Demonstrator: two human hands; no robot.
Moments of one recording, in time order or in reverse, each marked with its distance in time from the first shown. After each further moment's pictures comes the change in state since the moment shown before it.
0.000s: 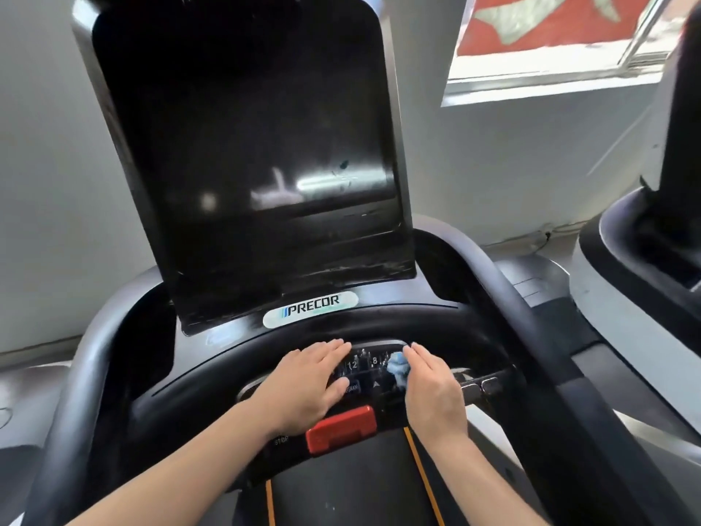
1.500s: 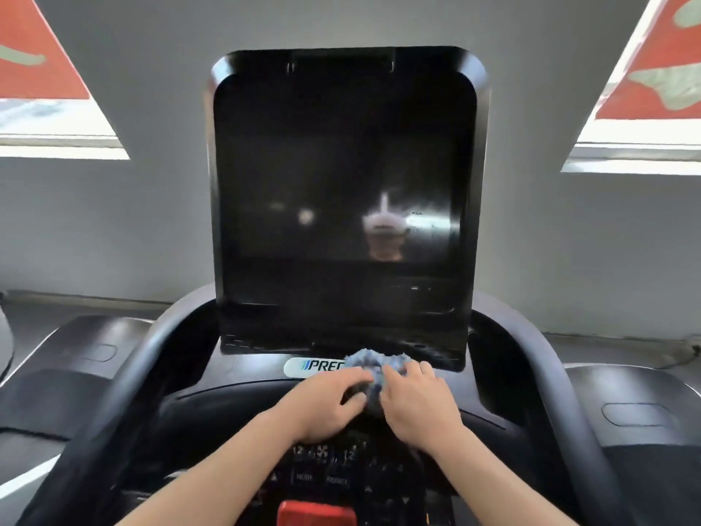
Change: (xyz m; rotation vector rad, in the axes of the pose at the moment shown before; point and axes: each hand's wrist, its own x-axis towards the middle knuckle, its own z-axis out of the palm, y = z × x) left_hand 0.084 0.006 -0.035 -0.354 0.186 -0.257; right_hand 0.178 -0.022 -0.015 -0.308 -0.596 -0.424
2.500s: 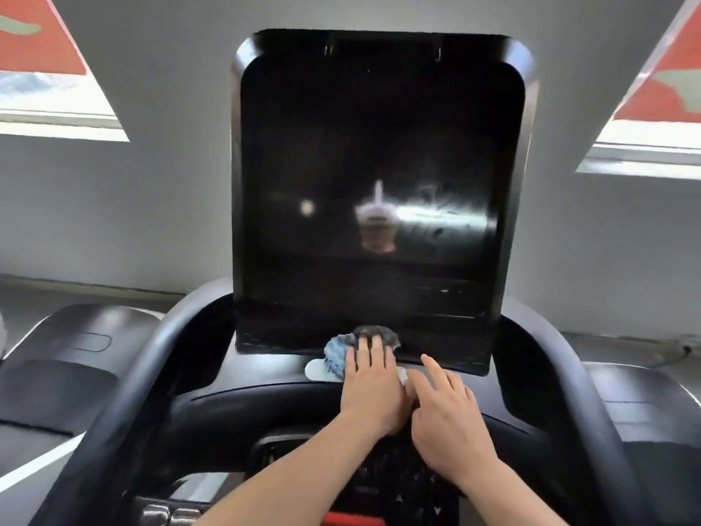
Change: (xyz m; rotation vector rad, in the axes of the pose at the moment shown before) left_hand 0.050 0.003 0.040 0.444 0.046 -0.313; right_hand -0.018 -0.033 0.003 0.151 0.171 0.056
